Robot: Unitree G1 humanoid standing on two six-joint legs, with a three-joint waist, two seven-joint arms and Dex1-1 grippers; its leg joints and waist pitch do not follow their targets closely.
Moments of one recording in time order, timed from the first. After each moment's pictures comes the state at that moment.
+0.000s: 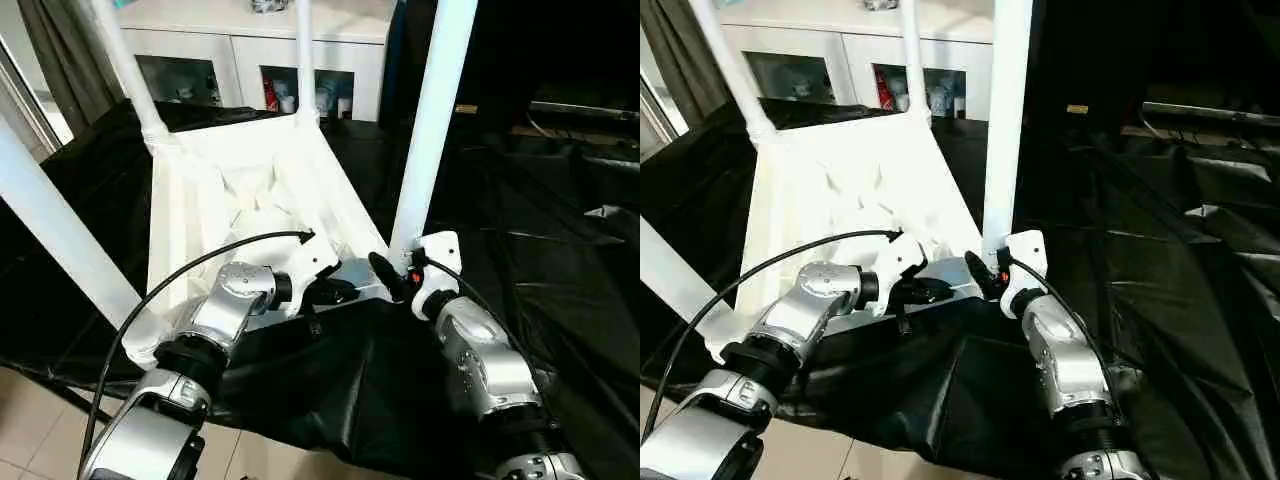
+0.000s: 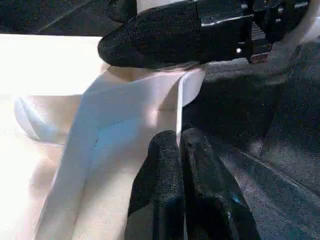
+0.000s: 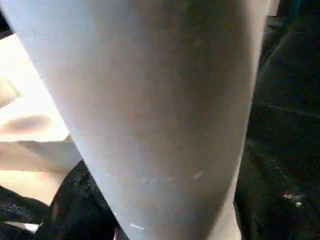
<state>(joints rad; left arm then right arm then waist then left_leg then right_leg) -0.62 0.14 -0.24 0.72 0.07 0.08 -0.99 -0.32 -0.07 0.00 0.41 0.11 0.13 0.38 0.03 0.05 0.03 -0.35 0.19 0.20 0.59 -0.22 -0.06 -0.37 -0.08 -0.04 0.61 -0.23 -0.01</state>
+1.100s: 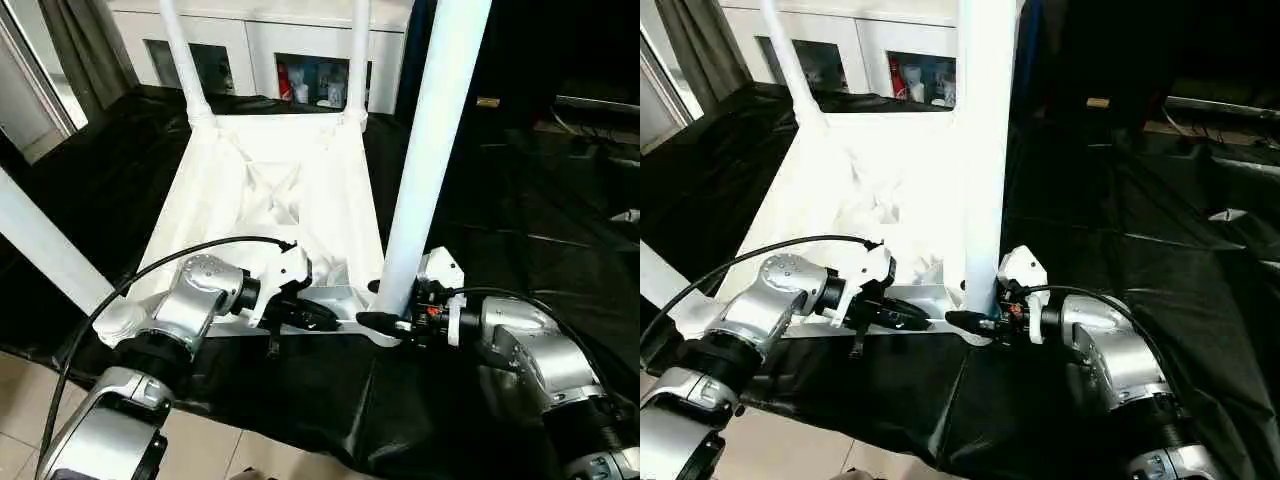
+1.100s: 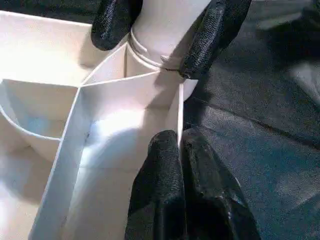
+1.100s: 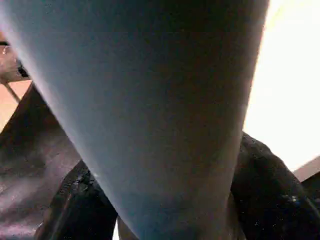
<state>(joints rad) -0.60 0.29 -0.28 0.66 -0.01 0.07 -1.34 -0.31 -0.35 0.15 0.31 0.22 0.20 1.04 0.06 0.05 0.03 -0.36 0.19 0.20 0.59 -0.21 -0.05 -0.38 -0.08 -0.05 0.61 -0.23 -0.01</state>
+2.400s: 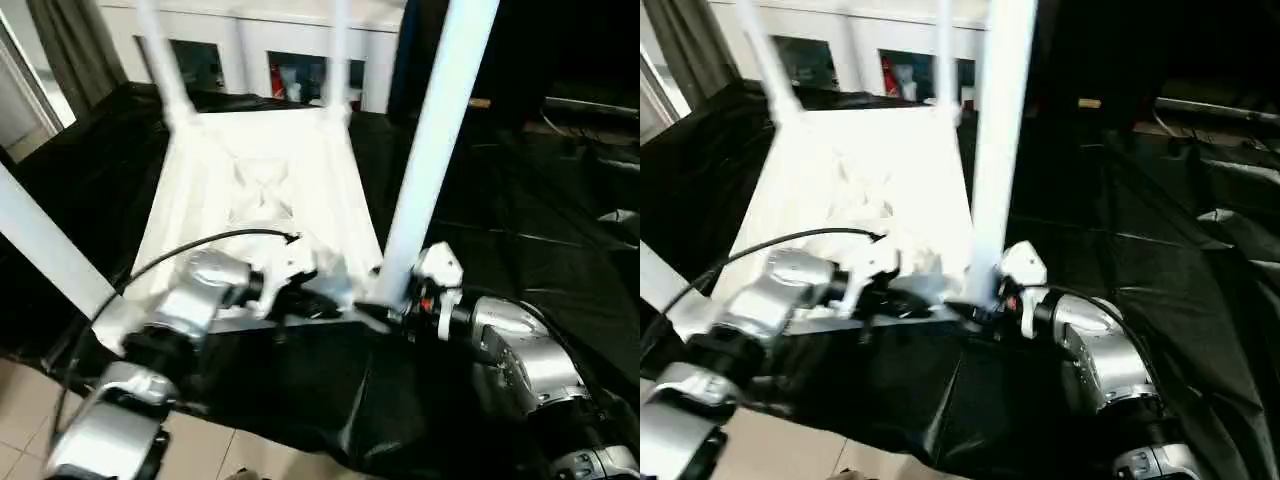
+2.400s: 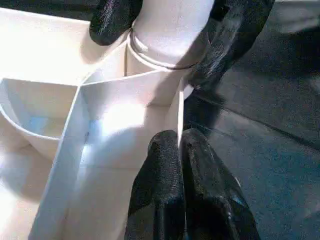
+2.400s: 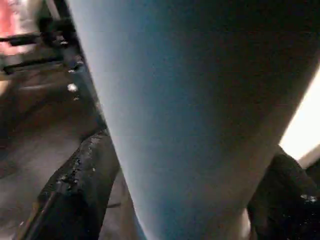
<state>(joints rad) -0.61 0.31 -0.29 0.62 0.01 0.15 -1.33 -0.33 -0.34 0.14 0.38 0.20 0.11 1.06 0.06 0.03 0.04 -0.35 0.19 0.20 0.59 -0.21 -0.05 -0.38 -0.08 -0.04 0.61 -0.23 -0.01</state>
